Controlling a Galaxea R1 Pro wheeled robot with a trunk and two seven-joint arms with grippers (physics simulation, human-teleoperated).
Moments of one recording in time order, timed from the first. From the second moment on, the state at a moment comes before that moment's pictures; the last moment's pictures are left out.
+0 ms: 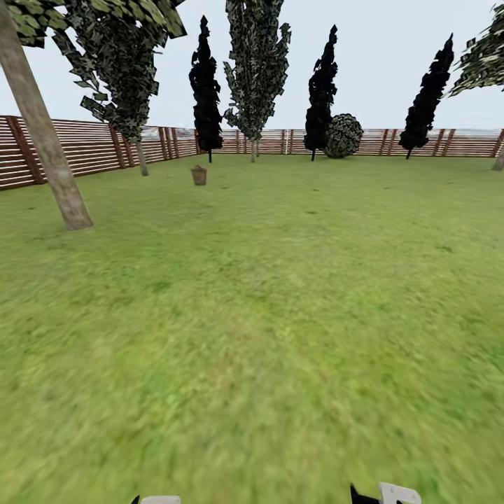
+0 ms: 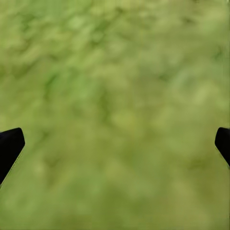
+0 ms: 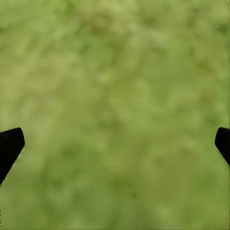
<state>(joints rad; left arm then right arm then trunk) -0.18 -0.02 -0.09 -0.37 -0.01 -0.44 0.17 -0.19 -0.04 -0.16 -0.49 -0.06 -0.20 0.00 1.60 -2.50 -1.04</state>
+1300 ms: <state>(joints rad) -0.18 -0.04 -0.09 -0.37 0.00 -0.44 0.17 -0.19 -0.04 -0.16 -0.49 -0.07 -0.20 0.00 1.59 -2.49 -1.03</state>
